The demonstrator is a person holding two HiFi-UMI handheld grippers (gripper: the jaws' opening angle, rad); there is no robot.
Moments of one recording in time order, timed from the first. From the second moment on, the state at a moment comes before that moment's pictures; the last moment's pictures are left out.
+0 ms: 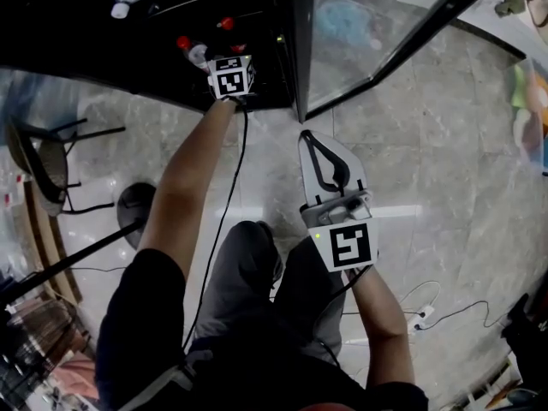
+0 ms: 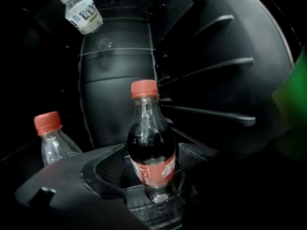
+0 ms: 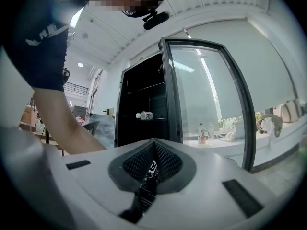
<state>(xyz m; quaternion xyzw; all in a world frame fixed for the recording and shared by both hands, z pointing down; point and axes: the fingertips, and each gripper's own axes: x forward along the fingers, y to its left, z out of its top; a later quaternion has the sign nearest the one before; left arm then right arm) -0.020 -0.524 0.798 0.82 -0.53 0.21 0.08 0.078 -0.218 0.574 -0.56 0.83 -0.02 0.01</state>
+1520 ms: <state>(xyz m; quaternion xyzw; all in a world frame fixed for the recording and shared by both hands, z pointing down) -0.073 -0.355 0.786 0.86 -0.46 0.19 0.07 0.060 -0.197 0.649 -0.51 0.86 -0.04 -0.03</state>
